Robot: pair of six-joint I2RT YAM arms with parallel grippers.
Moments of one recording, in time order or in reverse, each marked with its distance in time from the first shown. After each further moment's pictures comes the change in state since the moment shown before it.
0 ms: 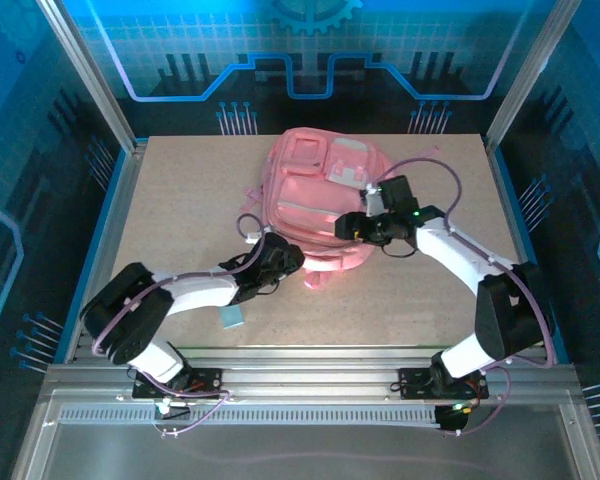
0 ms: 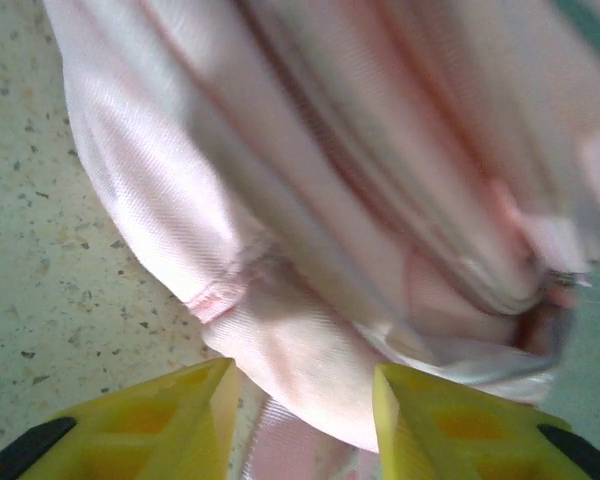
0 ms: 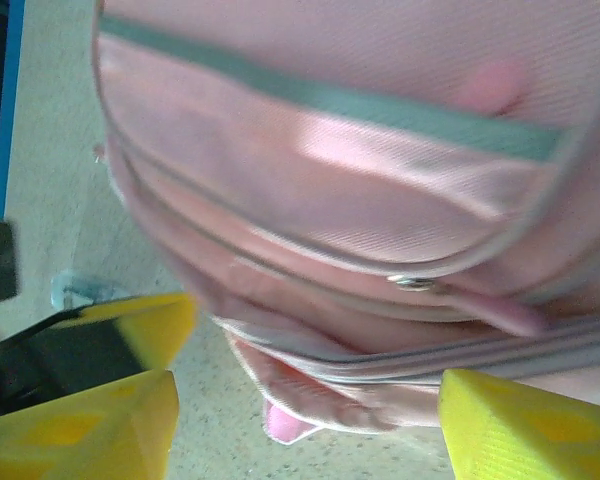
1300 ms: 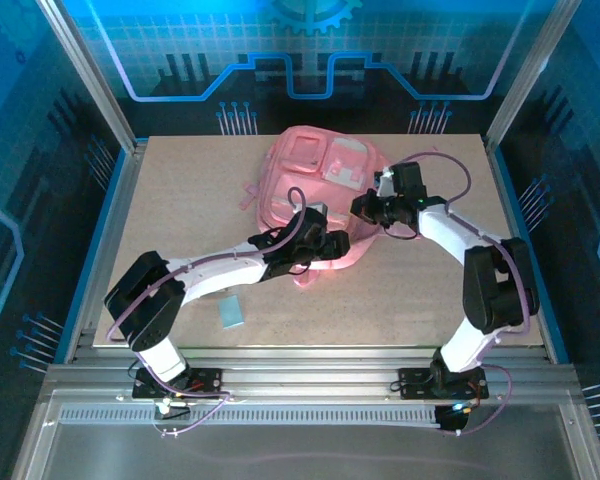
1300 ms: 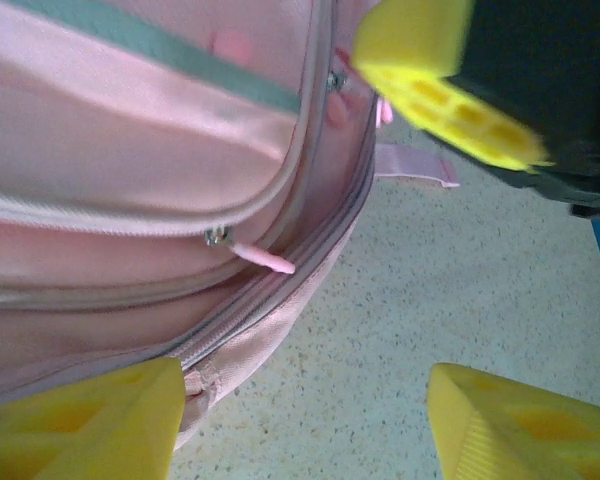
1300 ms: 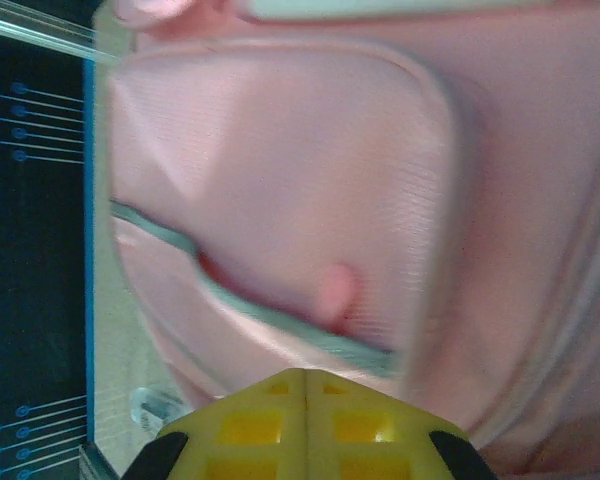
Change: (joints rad) left arm -0.106 0.169 0.415 -0.231 0.076 0.279; right arm -0.096 0.156 0.069 0.226 -0.112 0.212
